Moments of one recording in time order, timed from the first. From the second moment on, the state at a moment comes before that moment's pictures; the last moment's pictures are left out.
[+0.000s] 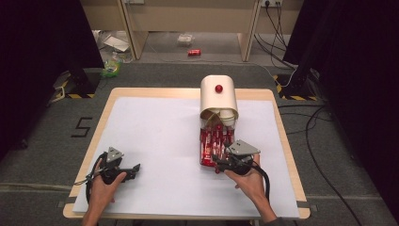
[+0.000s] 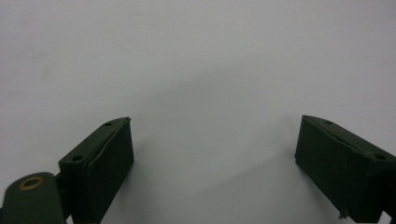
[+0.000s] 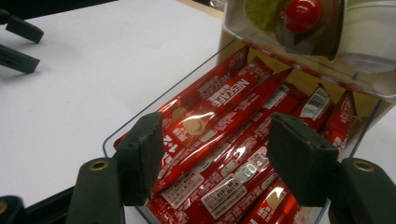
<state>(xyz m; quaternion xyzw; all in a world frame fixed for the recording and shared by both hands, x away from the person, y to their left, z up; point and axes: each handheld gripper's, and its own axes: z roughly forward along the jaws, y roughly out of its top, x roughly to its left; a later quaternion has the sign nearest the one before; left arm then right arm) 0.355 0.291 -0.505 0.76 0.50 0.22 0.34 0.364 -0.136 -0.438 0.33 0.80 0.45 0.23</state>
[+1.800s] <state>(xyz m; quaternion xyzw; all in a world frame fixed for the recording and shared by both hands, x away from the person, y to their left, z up) 0.355 0.291 -0.505 0.76 0.50 0.23 0.35 0.388 -0.107 -0.446 0.36 0.81 0.41 0.22</state>
